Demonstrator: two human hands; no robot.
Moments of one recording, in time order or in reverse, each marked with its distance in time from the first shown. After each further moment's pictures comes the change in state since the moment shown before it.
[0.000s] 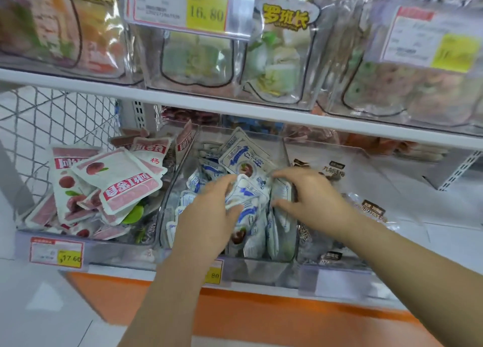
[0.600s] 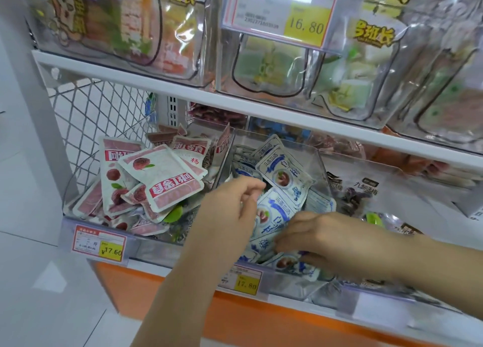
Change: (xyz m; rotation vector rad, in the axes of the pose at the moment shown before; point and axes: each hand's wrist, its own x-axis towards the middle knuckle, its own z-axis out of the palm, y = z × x) left_hand -0.017 -0.011 -0.046 -0.277 0.116 0.101; right_hand 0.001 -0.037 -0.003 -0.191 -0.430 -0.708
